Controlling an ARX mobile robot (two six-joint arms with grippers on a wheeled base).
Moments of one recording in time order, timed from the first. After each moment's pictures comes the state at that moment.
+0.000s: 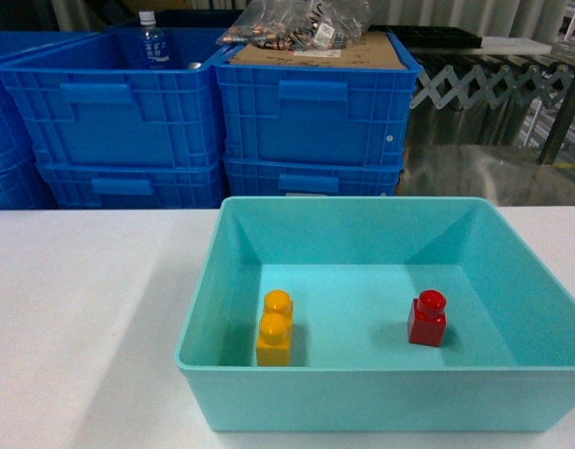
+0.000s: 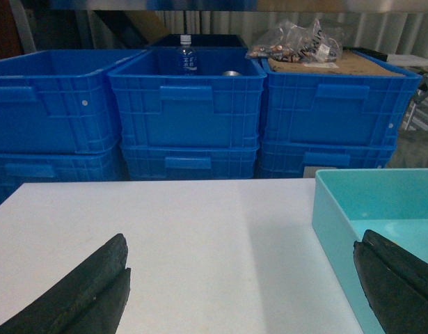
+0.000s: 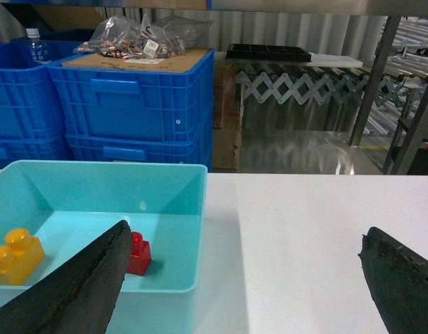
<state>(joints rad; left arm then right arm) 0.00 0.01 0.02 0.00 0.00 0.00 0.00 0.00 0.01 0.00 0.00 0.00</state>
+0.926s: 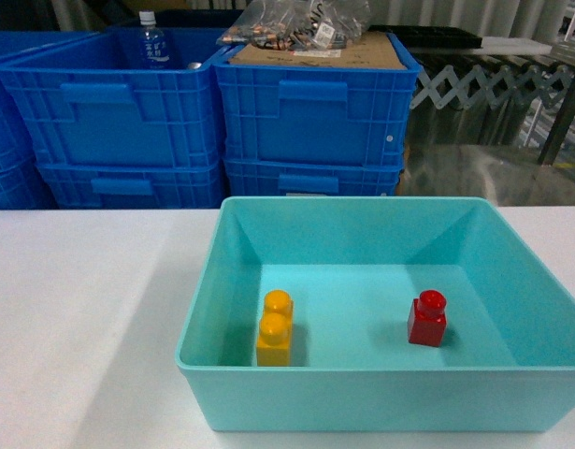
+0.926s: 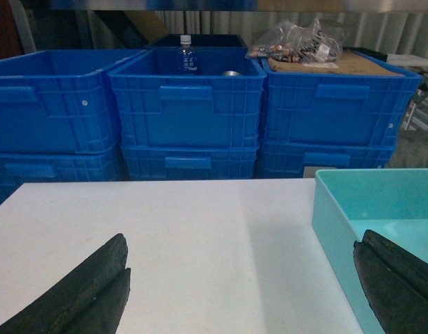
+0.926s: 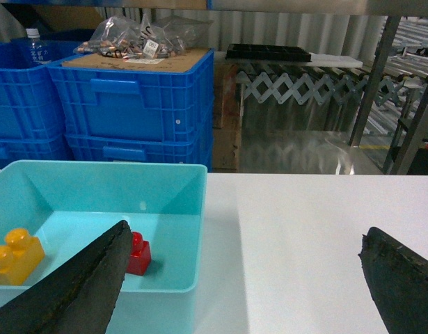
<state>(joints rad) 0.00 0.01 0.02 0.00 0.00 0.00 0.00 0.00 0.01 0.00 0.00 0.00</state>
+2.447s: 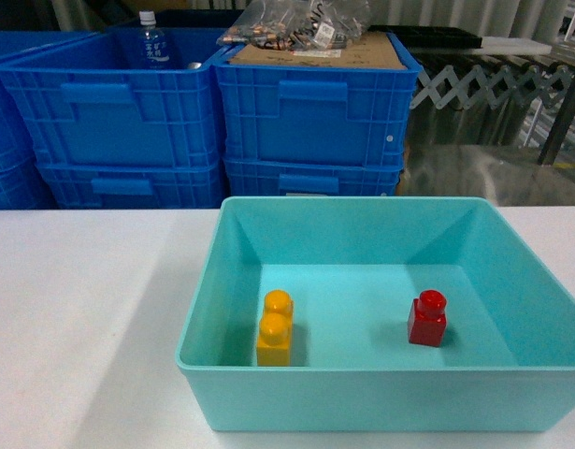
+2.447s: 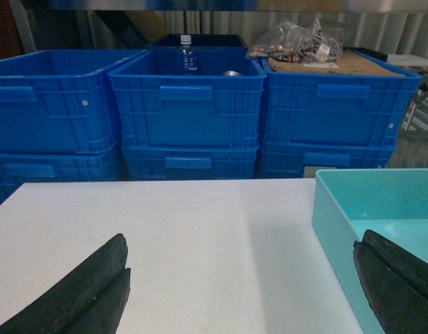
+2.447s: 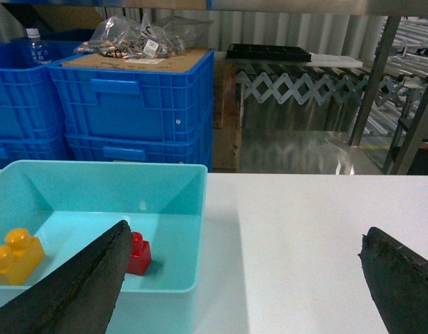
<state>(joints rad) 0.00 0.01 0.02 0.00 0.00 0.00 0.00 0.00 0.01 0.00 0.00 0.00</state>
